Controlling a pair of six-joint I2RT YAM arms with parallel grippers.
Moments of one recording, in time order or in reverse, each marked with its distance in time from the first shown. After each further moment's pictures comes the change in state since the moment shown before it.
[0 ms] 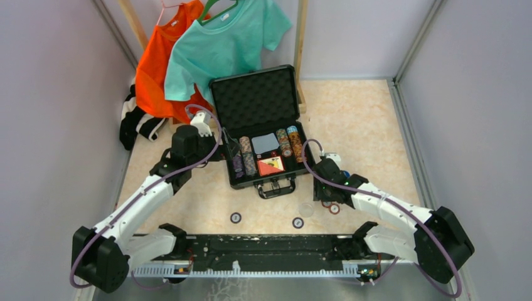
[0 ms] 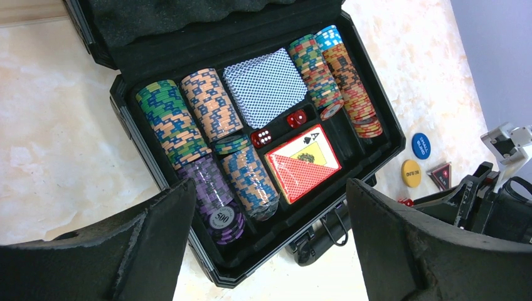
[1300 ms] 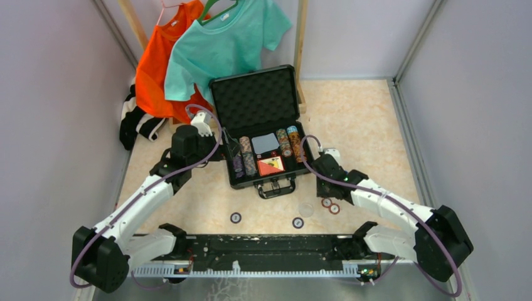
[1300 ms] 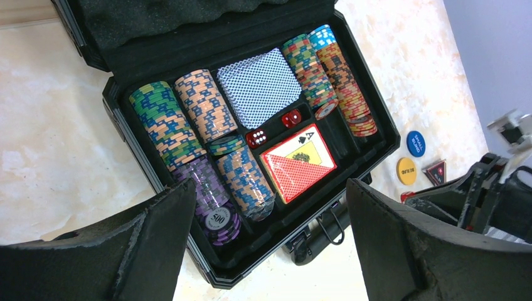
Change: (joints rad) left arm 0.000 0.000 -0.001 0.011 0.019 0.000; right arm 0.000 0.016 0.044 -0.030 0.034 -0.035
